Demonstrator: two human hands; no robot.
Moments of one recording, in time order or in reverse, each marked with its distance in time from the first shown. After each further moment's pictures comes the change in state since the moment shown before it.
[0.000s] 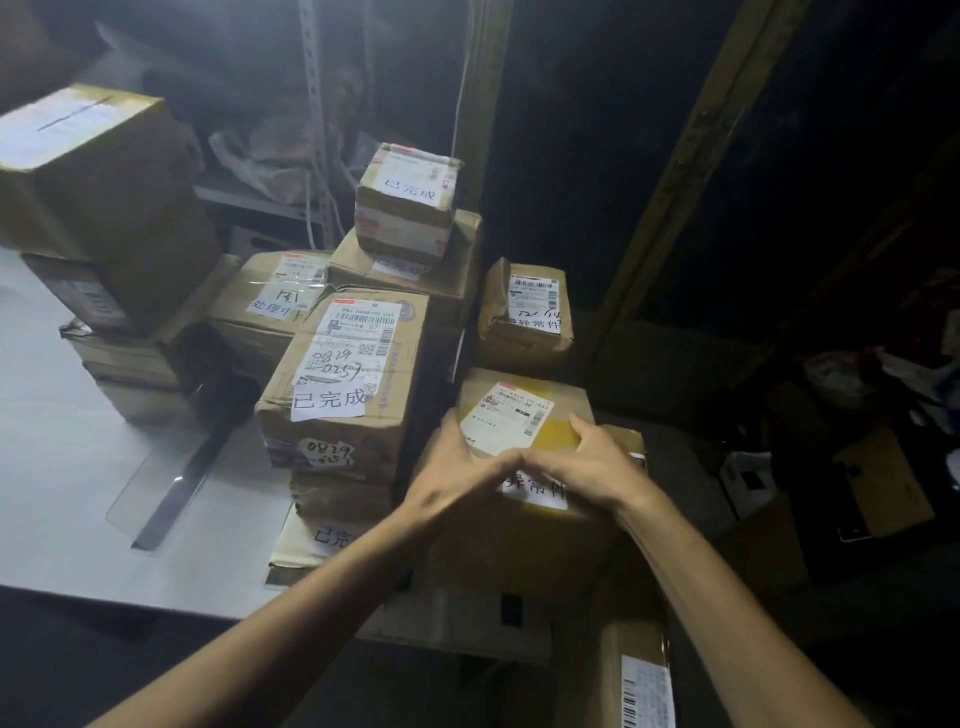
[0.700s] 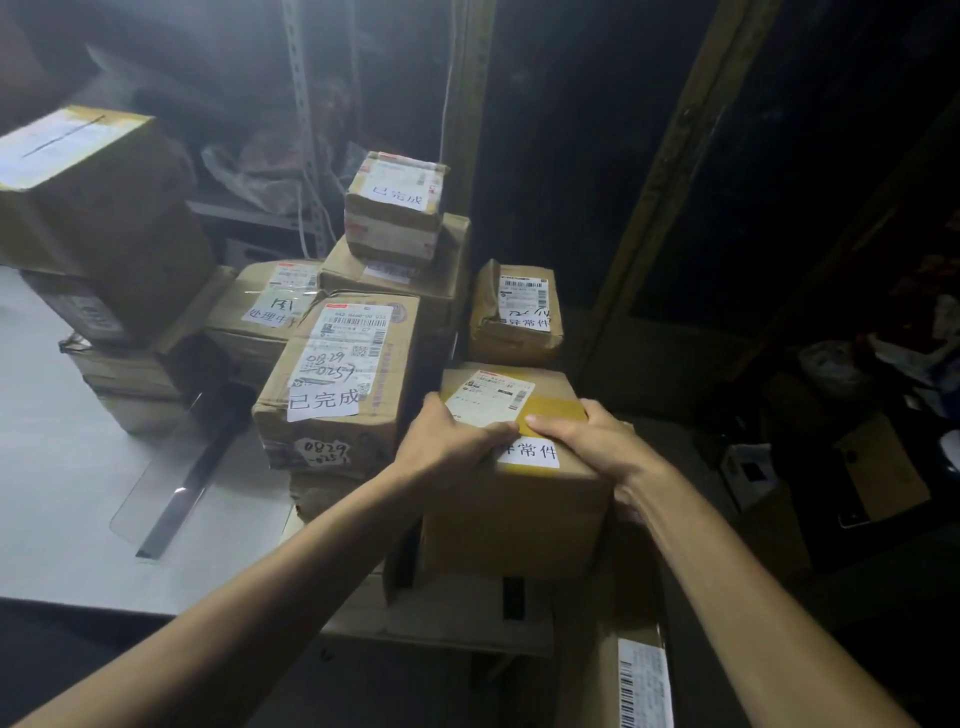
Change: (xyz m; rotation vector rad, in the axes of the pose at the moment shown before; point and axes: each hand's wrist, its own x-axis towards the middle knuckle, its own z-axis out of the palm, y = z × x) left_hand 0.005 0.022 -0.015 -0.047 0.021 -0.105; right_hand -0.004 -0.005 -0.012 0.393 -0.007 0.150
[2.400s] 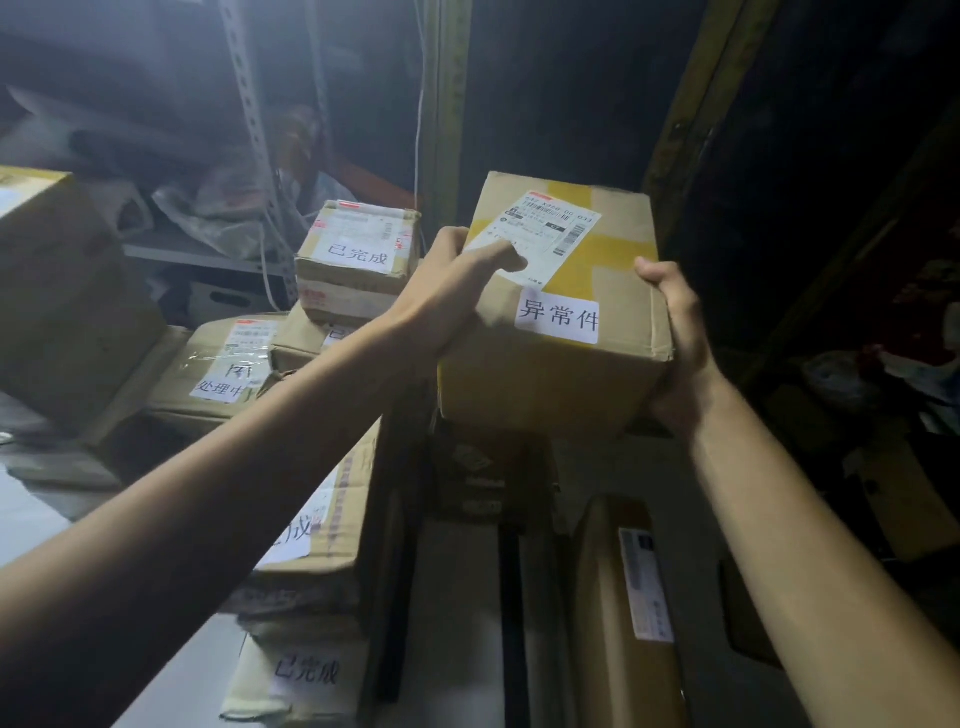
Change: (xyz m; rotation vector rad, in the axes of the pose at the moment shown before) left_hand 0.090 0.165 -0.044 -0.236 -0.095 0.303; right_hand 0.071 -0.123 -0.062 0.655 -0.125 -0.441
